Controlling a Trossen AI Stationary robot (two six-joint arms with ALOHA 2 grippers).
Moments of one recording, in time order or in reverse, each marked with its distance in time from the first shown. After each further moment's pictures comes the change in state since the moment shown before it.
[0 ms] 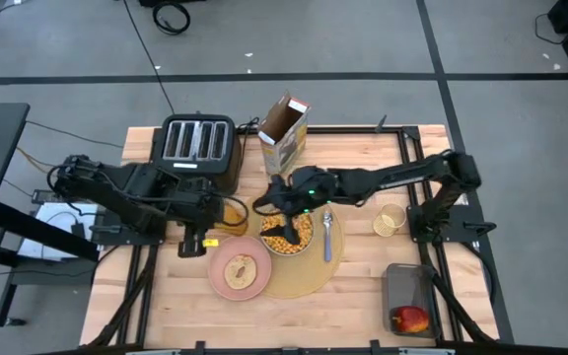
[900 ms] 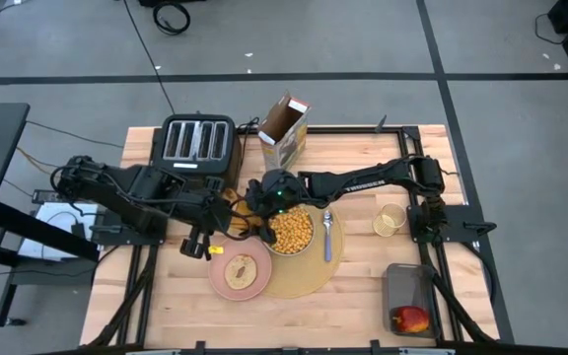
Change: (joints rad) left arm 0.001 0.028 0.016 0.098 -0.083 0.356; right arm -0.048 0.283 0.185 0.051 -0.082 -0.027
